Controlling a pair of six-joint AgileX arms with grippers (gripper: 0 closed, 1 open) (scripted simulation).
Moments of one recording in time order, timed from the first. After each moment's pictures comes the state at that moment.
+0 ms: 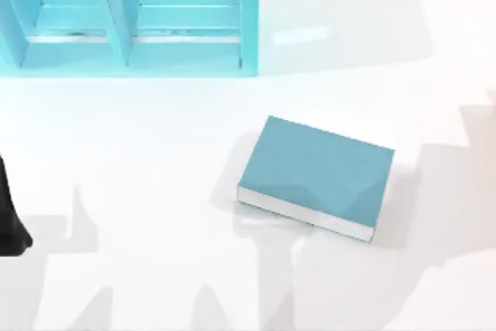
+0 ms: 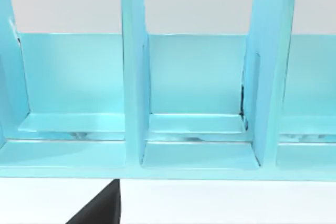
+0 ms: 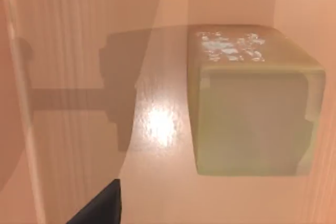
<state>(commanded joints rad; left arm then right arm) 0.00 0.00 0.00 0.00 0.00 0.00 -0.42 1.90 1.62 -1.29 0.00 -0.41</state>
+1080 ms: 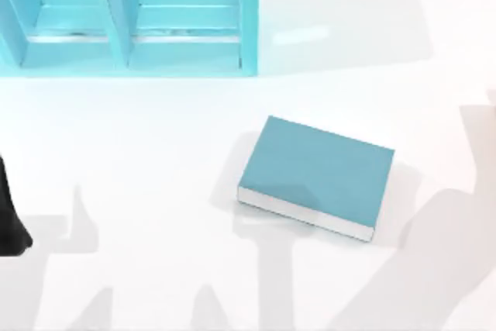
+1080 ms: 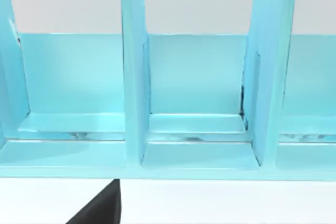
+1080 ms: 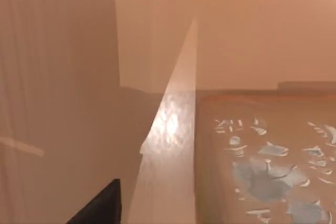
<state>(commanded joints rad) 0.00 0.00 0.00 0.00 0.00 0.00 -0.42 1.99 1.35 -0.92 0.00 -0.40</state>
